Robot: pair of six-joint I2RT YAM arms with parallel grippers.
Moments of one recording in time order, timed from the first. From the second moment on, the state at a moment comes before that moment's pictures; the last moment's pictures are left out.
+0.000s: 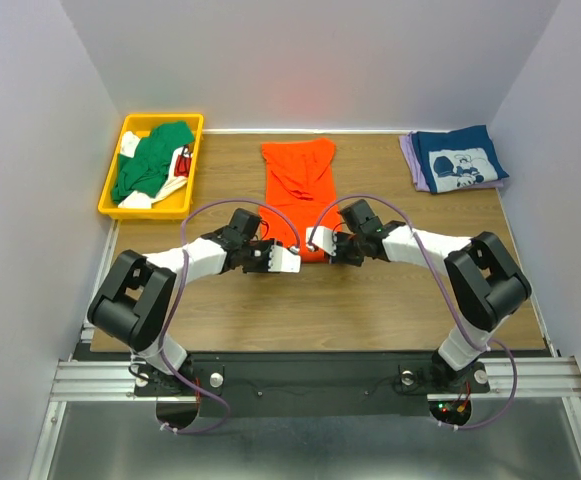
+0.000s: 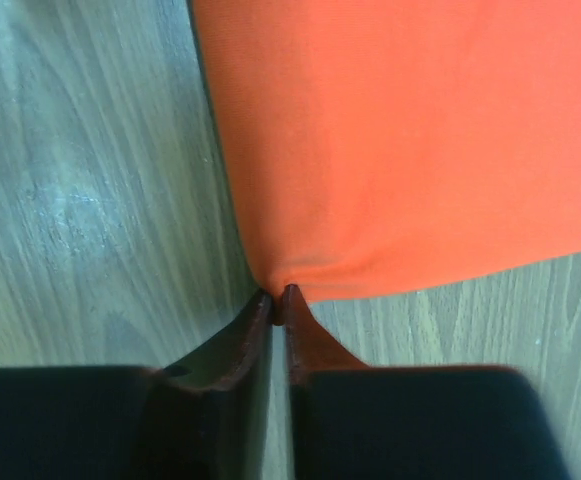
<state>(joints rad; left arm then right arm) -0.52 1.56 0.78 -0.19 0.35 1.16 0.58 1.70 0.96 -0.27 -0.26 -0.89</state>
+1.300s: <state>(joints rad) -0.71 0.74 0.77 -0.76 0.60 0.94 0.68 1.08 1.06 -0.88 -0.42 -0.69</state>
